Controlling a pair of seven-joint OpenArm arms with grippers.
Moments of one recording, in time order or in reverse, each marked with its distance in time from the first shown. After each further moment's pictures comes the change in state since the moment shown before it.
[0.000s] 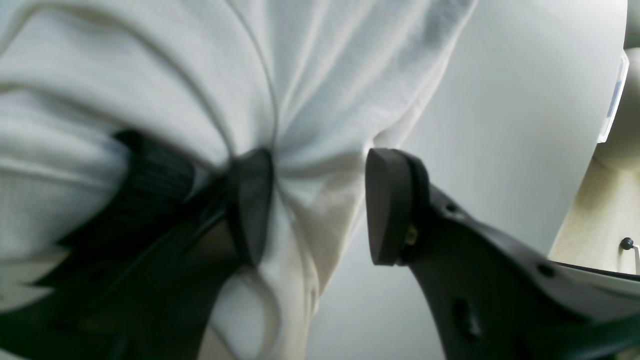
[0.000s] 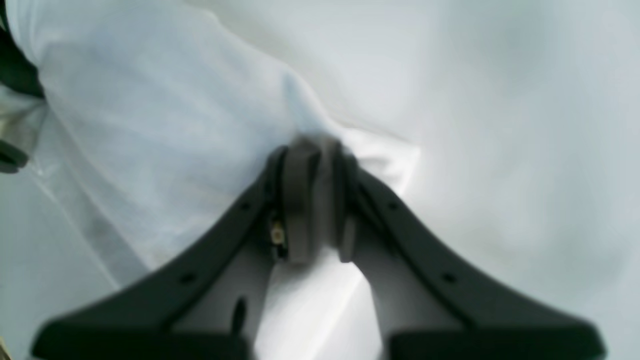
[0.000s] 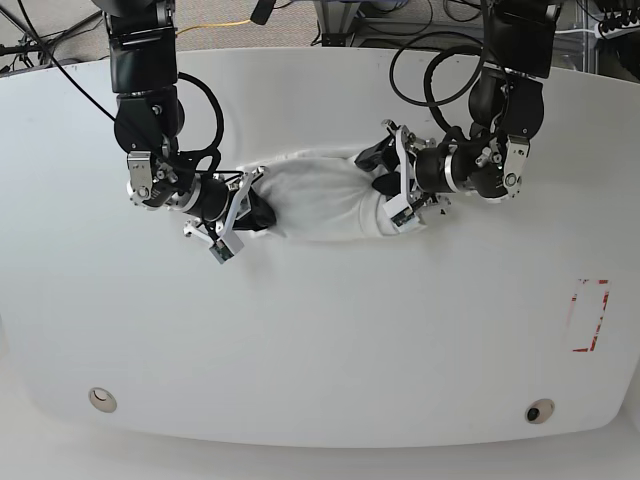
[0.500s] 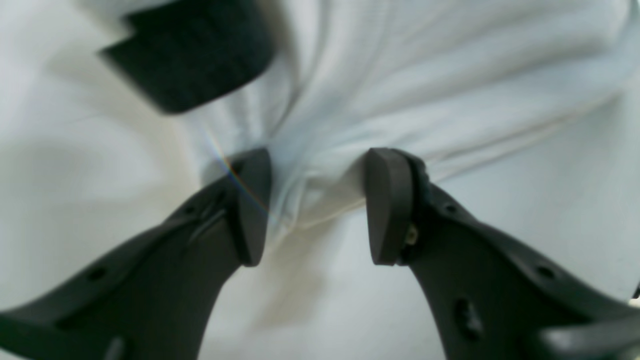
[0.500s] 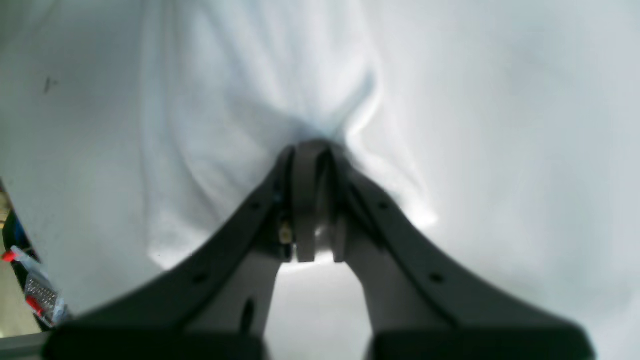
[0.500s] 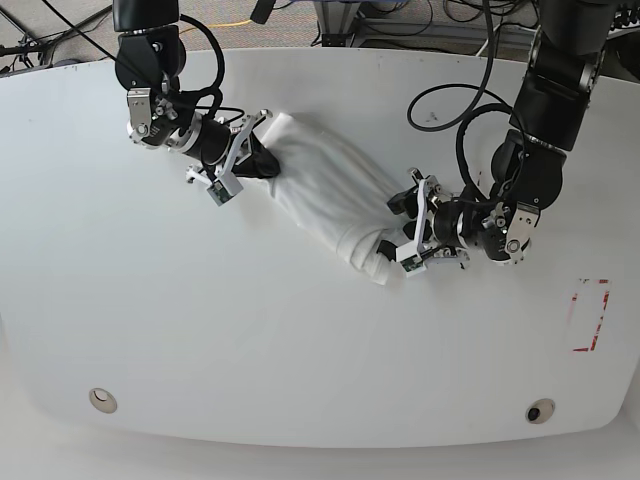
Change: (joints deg) left arm -18.4 -7.9 13.6 -11.0 3.2 0.4 -0.9; right arm -17.1 -2.0 3.1 13.9 0.2 0.2 1.3
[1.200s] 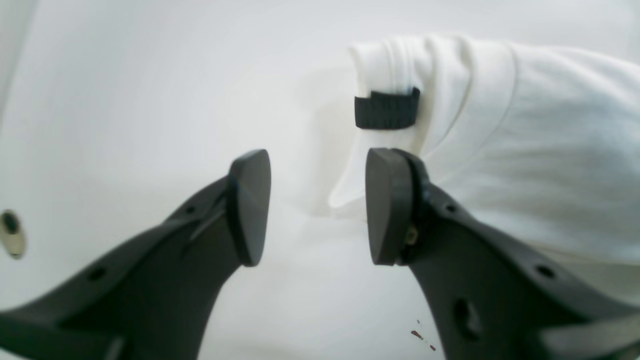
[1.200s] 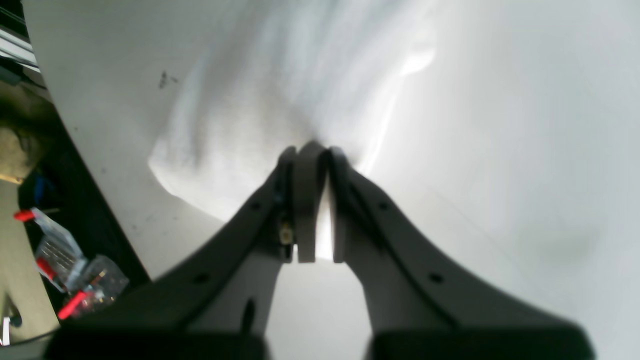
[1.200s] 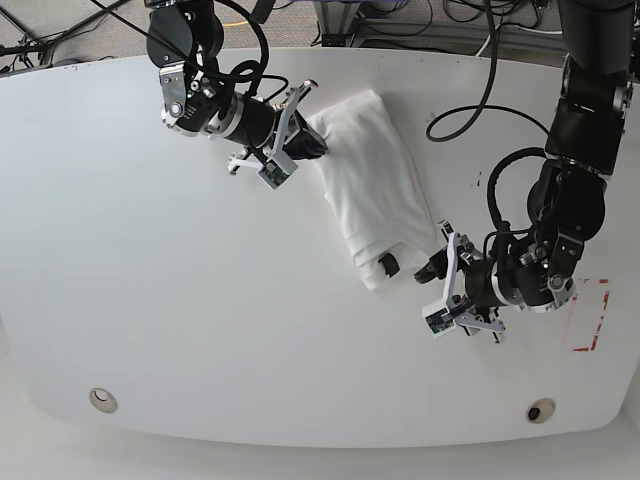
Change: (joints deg) left arm -4.5 -6.8 -2.0 16.0 0.1 0.3 0.4; right arm -1.9 -5.9 -4.8 13.9 -1.6 -0.3 -11.6
